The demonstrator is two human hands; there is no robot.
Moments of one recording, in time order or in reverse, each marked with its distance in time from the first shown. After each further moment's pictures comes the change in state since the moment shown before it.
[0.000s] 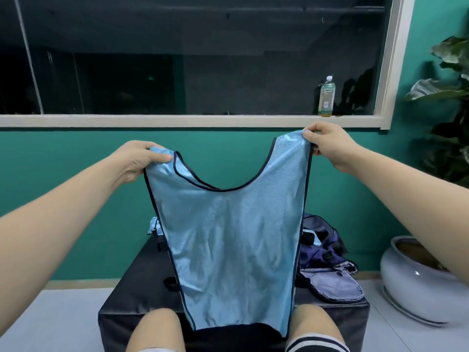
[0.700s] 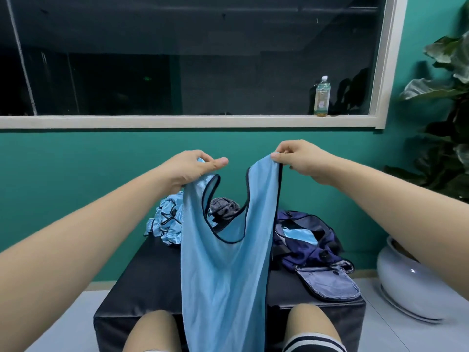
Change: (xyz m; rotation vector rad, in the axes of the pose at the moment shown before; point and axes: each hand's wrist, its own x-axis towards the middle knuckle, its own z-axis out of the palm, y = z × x) left_hand -0.040 0.029 0.110 0.308 -0.190 0.115; right_hand -0.039 -0.015 0.036 -0.275 -0.275 0.013
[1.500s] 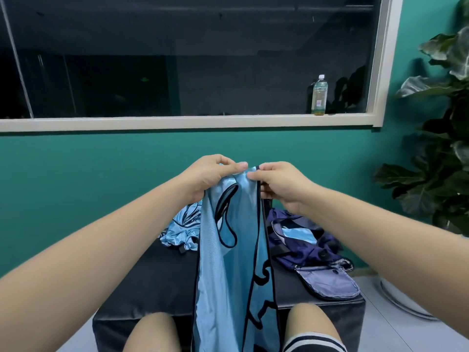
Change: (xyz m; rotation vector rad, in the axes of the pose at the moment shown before) left_hand -0.004 0.024 0.047 -0.327 -0.118 -0.010; right_hand -0.045 -0.024 0.068 0.535 0.006 0.131
